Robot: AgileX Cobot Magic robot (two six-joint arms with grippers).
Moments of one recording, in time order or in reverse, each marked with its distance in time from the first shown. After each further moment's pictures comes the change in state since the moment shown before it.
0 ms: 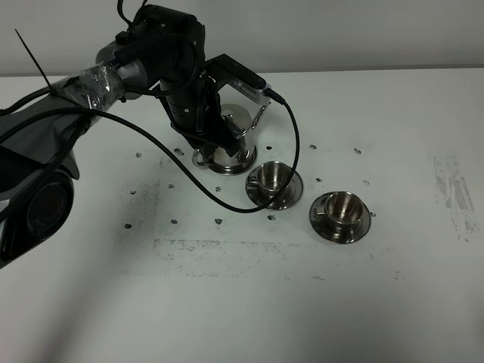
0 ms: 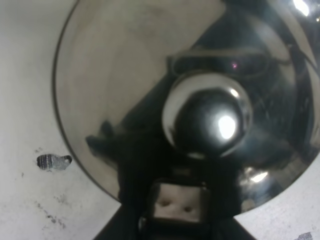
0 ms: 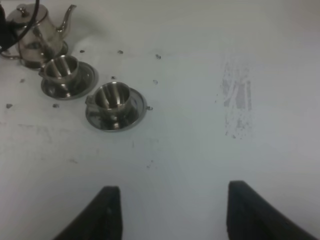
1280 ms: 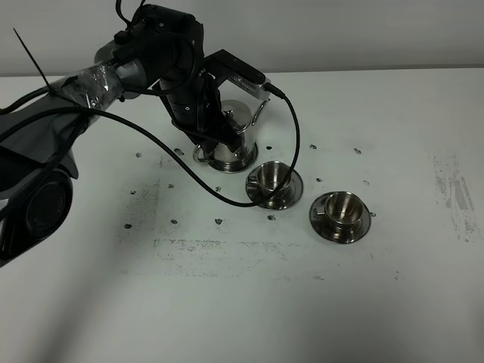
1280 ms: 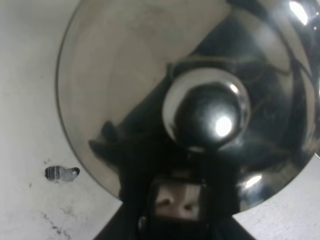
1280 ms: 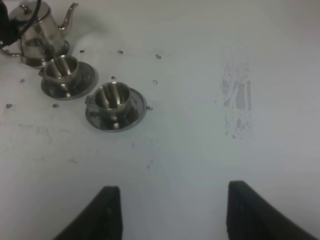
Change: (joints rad) left arm 0.004 -0.003 0.000 0.000 -0.036 -0.024; right arm 0.000 0.000 0.000 0.000 0.000 0.000
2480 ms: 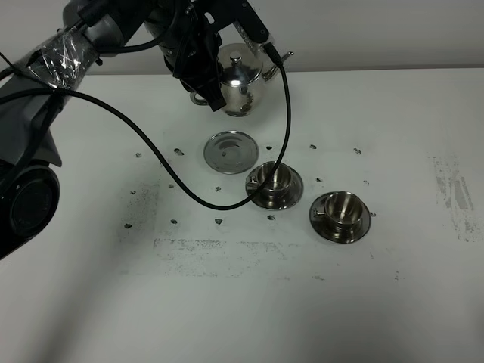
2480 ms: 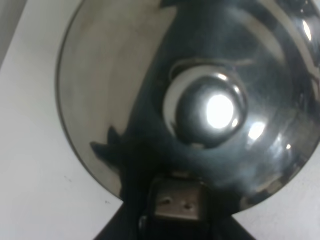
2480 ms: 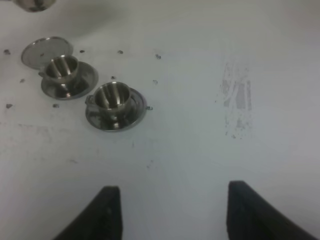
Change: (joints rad) left arm 0.003 -0.052 -0.228 0.000 0.097 0.382; right arm 0.000 0.000 0.000 0.000 0.000 0.000
